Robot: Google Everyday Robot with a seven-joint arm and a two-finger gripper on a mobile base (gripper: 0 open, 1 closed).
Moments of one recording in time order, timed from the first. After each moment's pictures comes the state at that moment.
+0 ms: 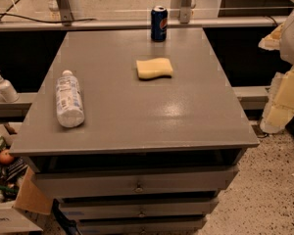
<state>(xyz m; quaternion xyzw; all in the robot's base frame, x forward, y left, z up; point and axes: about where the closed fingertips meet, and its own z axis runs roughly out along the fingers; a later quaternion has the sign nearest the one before) 0.438 -0.217 0.976 -0.60 0.78 -0.03 0.16</state>
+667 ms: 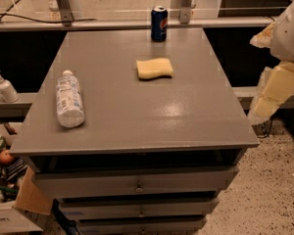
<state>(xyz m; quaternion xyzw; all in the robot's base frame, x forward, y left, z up) 0.462 -0.212 0.969 -0.60 0.78 -0.01 0.19</state>
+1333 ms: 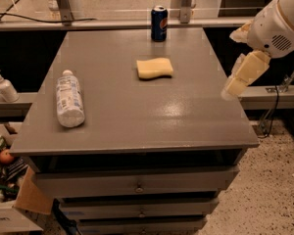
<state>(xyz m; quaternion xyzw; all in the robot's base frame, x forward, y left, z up) 0.540 -0.195 0.947 -0.58 0.77 0.06 0.27</state>
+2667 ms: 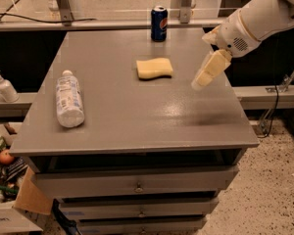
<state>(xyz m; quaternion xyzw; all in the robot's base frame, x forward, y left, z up) 0.613 -0.148 0.912 -0.57 0.75 0.13 0.31</state>
